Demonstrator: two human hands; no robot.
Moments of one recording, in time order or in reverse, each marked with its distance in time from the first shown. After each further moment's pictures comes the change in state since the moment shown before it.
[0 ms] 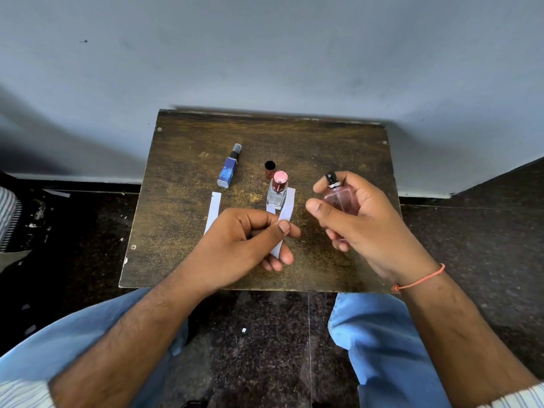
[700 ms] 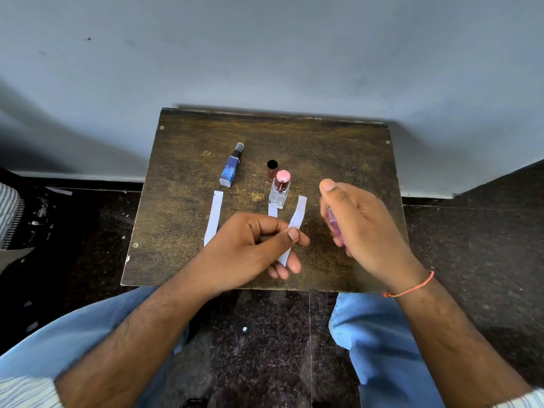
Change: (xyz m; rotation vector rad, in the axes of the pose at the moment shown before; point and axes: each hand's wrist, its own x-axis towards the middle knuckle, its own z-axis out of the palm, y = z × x) left_hand -0.002 -0.001 0.004 0.043 -0.078 -0.045; right_hand -0.001 0.002 0.011 -0.366 0.103 -0.100
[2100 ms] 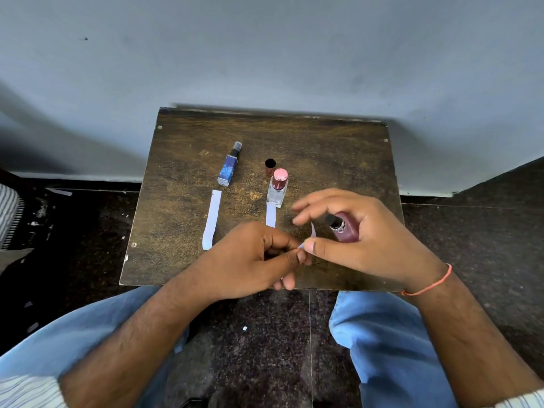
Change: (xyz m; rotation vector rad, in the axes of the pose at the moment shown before) left_hand 0.001 -0.005 0.003 0.341 -0.109 0.084; right_hand -0.005 0.012 -0.024 -0.002 -0.301 -0.235
